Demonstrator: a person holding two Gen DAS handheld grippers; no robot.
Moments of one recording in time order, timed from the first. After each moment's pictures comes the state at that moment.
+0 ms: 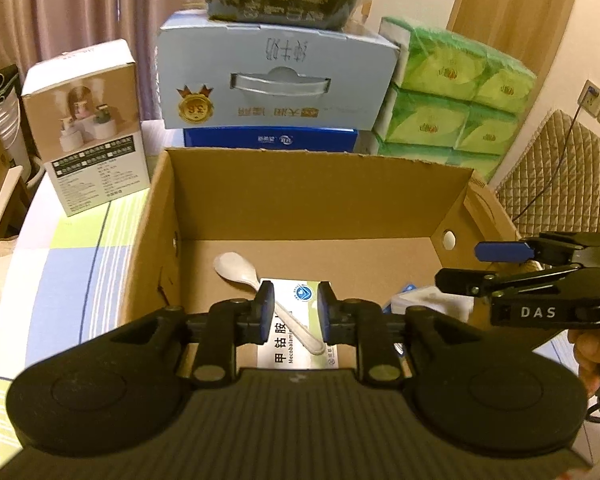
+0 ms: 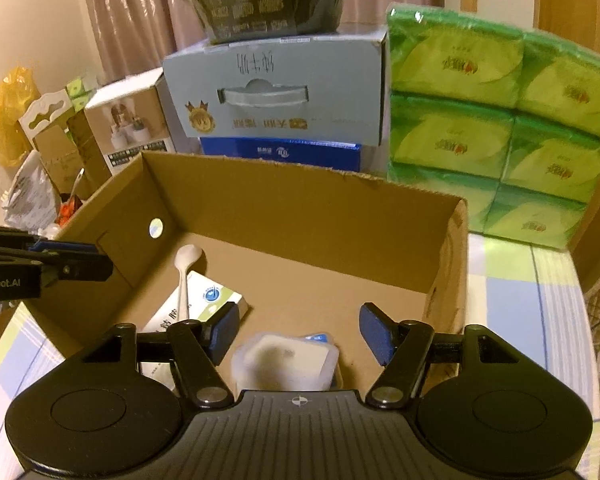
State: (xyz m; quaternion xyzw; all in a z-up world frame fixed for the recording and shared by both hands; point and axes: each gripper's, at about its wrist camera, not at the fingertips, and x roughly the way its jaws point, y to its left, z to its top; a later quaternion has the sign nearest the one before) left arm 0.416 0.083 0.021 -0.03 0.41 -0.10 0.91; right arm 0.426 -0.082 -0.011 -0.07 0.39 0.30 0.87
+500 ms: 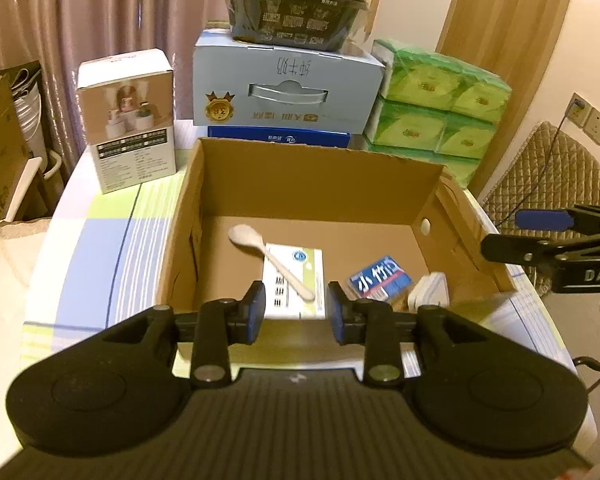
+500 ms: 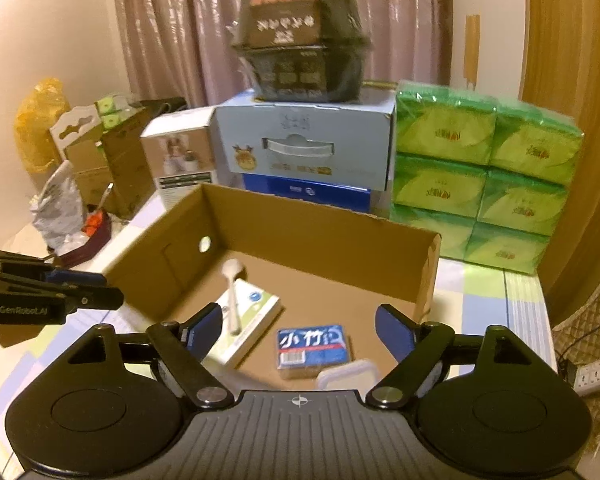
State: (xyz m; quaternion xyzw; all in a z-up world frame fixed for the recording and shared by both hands) left arm 0.332 0.095 0.057 -0.05 0.39 -0.09 0.91; right arm 0.340 -0.105 0.059 -0.08 0.34 0.32 0.88
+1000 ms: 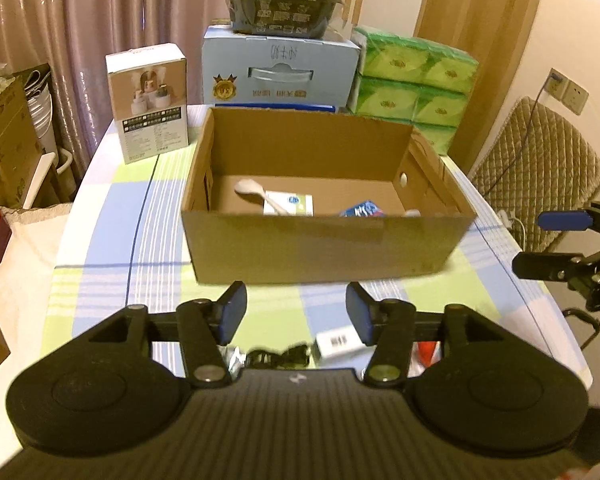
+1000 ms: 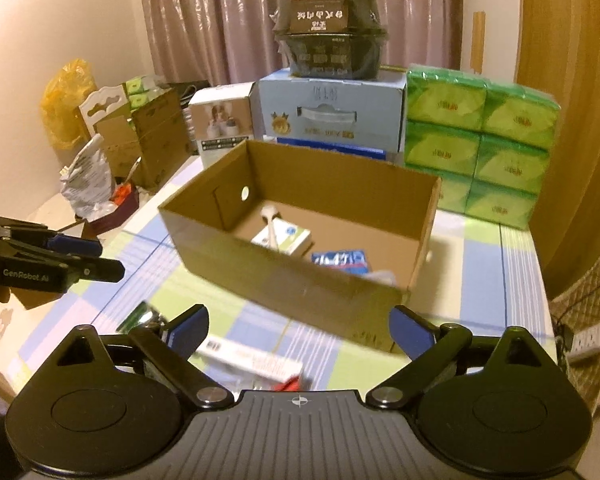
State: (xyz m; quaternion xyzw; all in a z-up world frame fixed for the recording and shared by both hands) left arm 0.226 0.095 0.066 -0.02 0.40 -0.09 0.91; right arm 0.240 -0.144 0.057 -0.08 0.36 0.34 0.87
